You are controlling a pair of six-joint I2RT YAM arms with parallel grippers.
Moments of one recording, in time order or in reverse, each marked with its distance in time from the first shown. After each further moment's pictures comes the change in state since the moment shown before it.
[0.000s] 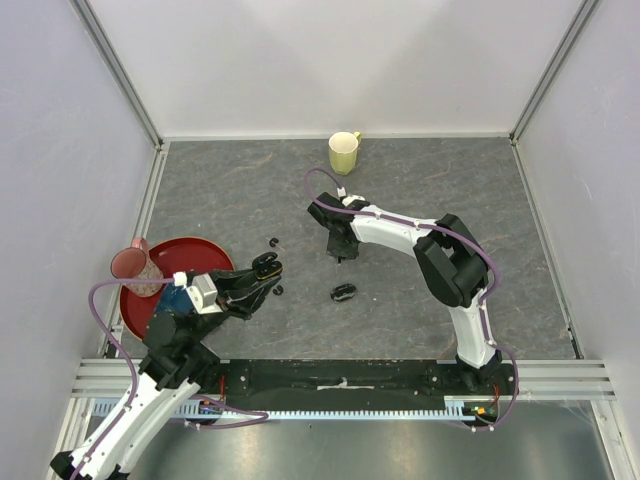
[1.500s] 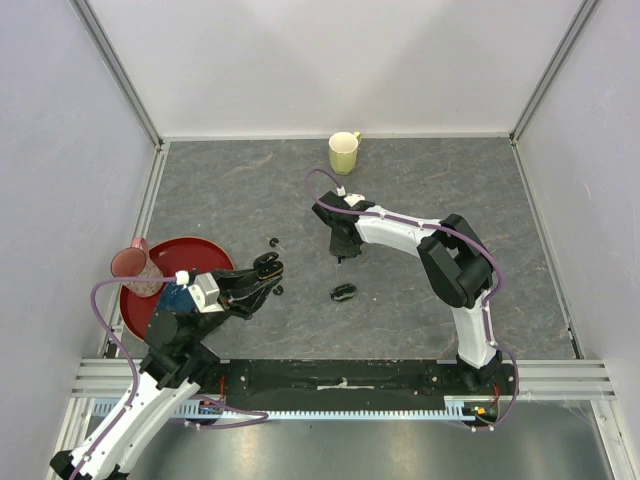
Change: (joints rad) left arm 0.000 0.011 -0.004 0.000 0.000 0.000; right arm -0.016 -0.021 -0.045 0.061 -0.032 -0.087
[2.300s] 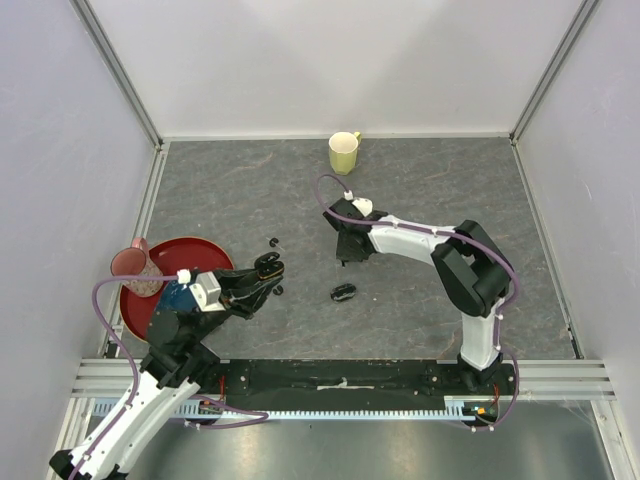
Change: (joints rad) left arm 0.000 0.009 0.000 0.000 0.000 0.000; right arm -0.006 -0.101 -0.159 0.159 -0.026 -0.021
